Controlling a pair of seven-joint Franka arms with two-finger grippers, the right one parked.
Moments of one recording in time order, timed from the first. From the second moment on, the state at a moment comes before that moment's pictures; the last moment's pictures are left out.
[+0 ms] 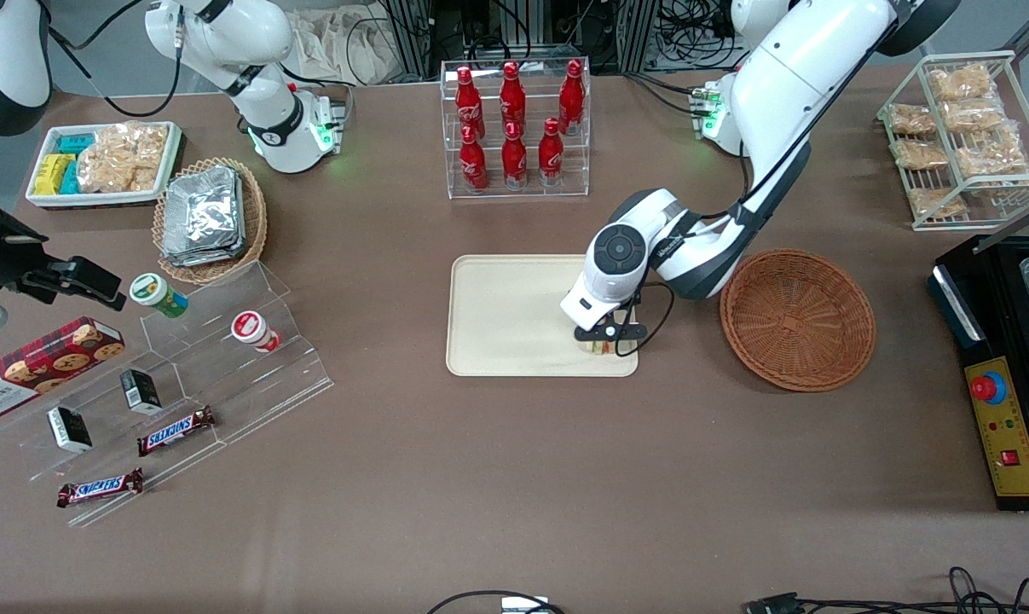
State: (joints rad) arm -0.13 0.58 -0.56 -1.94 0.31 2.27 -0.87
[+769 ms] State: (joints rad) arm -0.13 0.53 -0.56 -1.92 0.31 2.20 -0.96
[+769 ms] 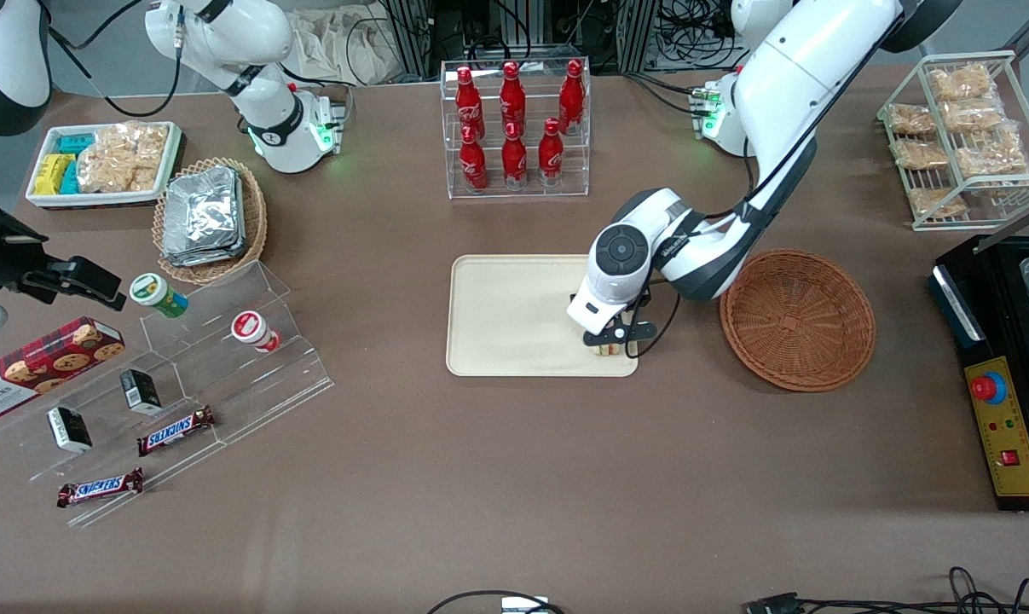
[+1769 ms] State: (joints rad) arm -0.11 0.04 -0.30 -1.63 0.03 1.57 -0.60
